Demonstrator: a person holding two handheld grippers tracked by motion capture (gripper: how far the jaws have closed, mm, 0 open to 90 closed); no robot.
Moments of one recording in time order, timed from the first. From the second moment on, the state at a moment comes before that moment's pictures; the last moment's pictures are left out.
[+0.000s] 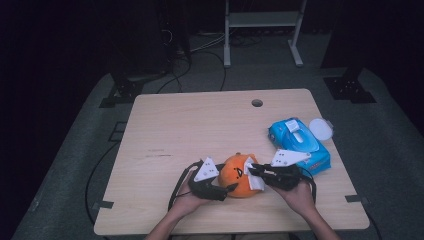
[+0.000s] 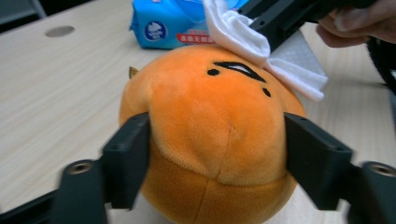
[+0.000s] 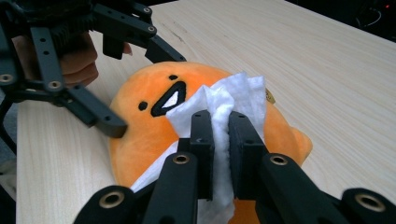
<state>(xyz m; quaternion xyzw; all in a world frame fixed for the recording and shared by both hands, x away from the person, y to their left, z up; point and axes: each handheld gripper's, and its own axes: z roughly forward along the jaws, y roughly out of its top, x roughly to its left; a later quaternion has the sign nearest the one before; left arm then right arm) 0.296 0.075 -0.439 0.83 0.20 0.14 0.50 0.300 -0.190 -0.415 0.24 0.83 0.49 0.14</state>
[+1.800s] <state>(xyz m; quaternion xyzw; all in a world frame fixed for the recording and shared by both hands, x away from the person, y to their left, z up) 0.293 0.062 -0.440 0.84 0.18 0.15 0.50 0.285 -0.166 -0.402 0.18 0.85 0.48 0.15</state>
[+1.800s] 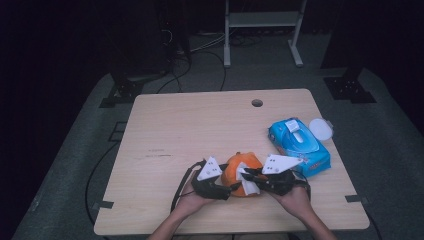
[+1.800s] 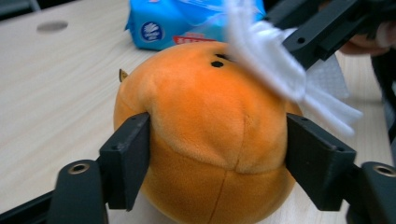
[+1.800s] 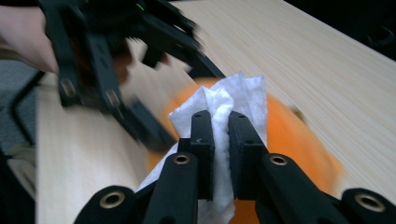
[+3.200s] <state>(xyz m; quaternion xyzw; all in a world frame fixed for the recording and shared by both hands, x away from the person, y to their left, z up) 0.299 0.070 -0.435 0.85 0.17 0.10 0.50 0.283 -0.206 -0.408 0.22 0.85 0.47 0.14</state>
